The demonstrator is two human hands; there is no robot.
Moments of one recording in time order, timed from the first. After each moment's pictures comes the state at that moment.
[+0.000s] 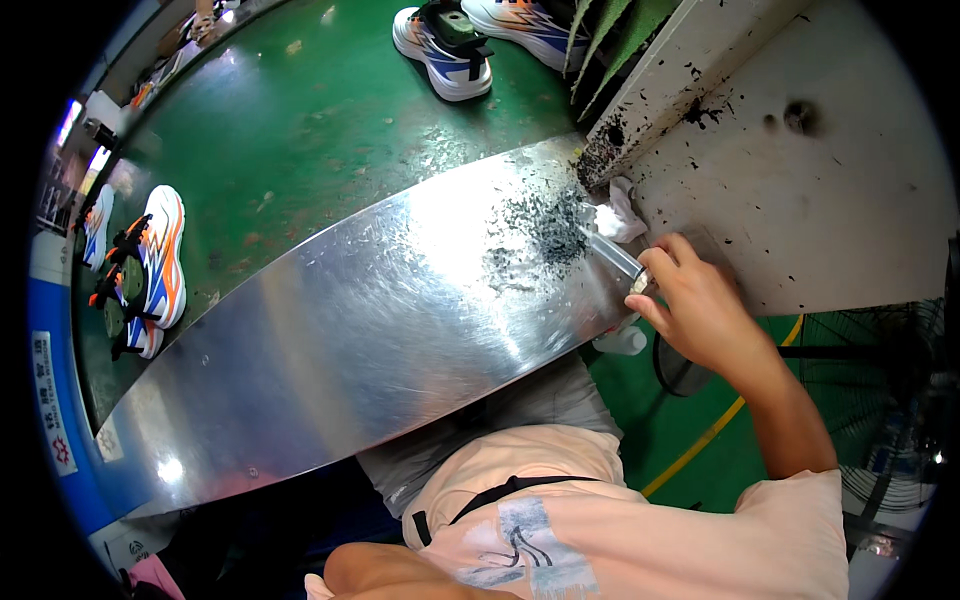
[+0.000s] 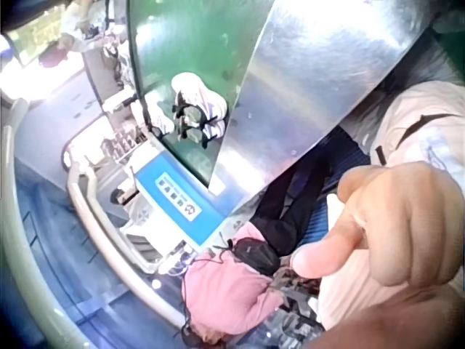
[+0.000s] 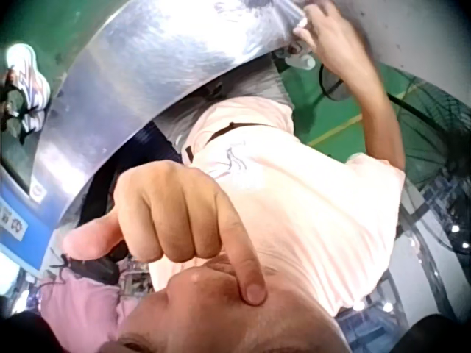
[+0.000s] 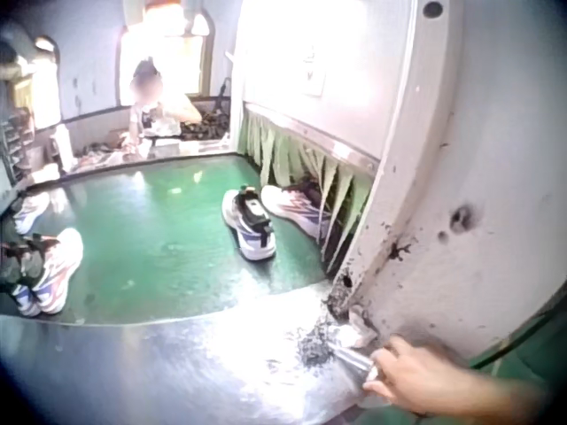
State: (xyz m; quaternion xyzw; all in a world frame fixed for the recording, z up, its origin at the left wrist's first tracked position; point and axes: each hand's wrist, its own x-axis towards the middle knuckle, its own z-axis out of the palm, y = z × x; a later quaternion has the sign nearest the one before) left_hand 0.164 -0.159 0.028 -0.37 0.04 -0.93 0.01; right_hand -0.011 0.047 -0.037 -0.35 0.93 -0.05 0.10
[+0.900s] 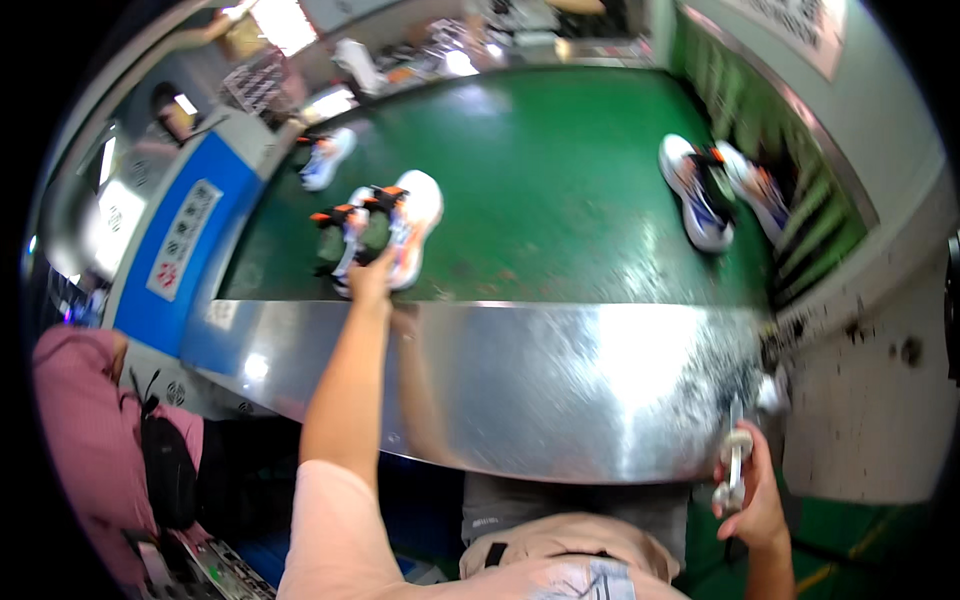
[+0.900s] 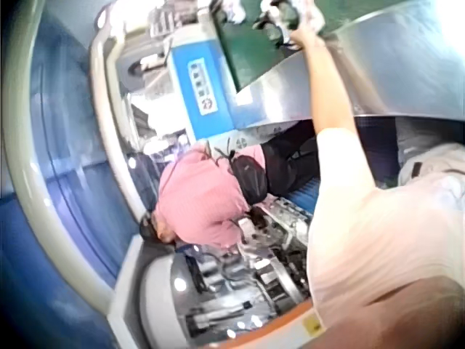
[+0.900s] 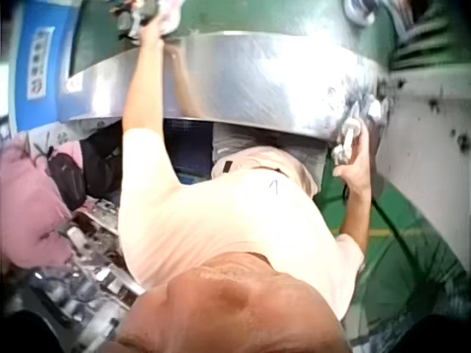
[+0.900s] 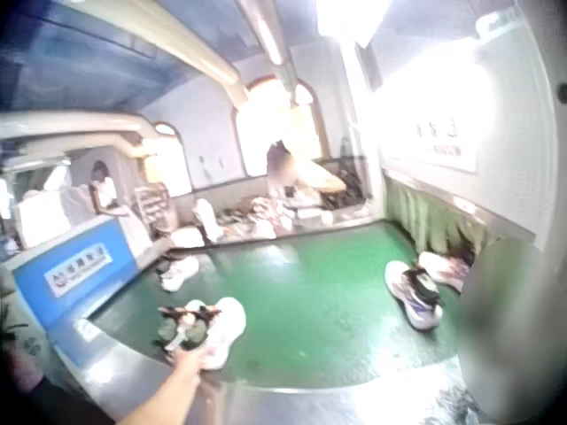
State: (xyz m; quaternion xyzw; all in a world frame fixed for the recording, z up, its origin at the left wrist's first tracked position) left_hand 0.211 -0.564 -0.171 0.43 -0.49 -0.58 0.48; right_hand 0.034 0.018 -0.065 -0.14 0.62 -0.64 0.43
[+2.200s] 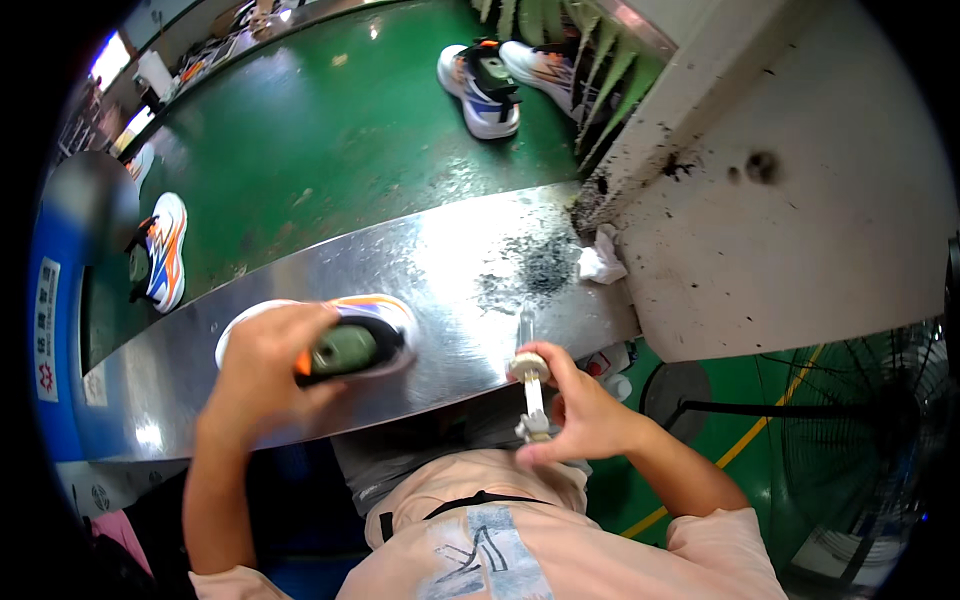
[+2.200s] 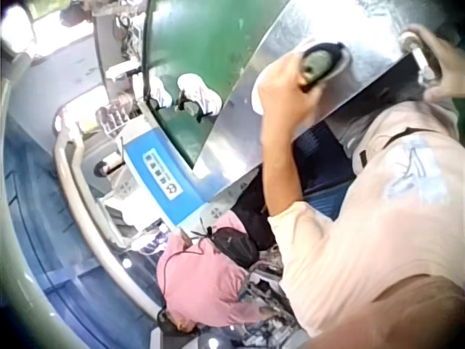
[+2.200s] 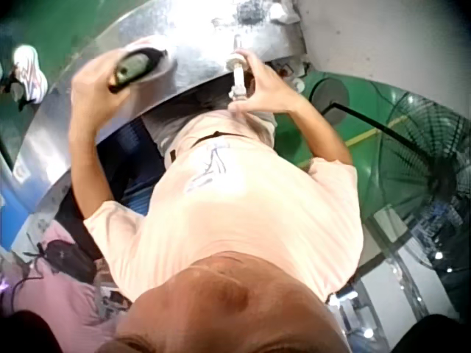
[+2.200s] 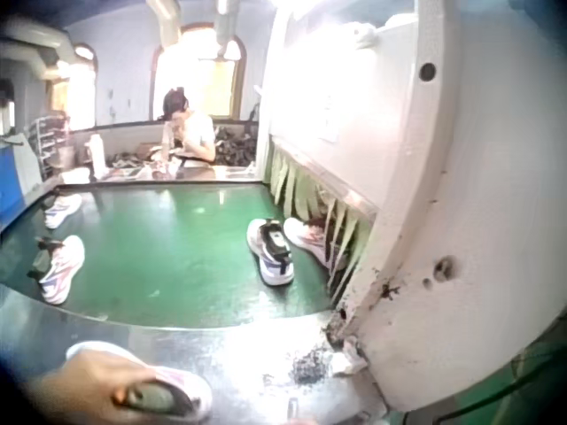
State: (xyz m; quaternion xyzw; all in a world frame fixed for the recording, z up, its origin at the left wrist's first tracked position) left_hand 0.163 -0.277 -0.031 -0.03 -0.98 -0.18 0.10; right_hand 0.030 0.035 -0.086 -0.34 0.72 -0.44 0.41
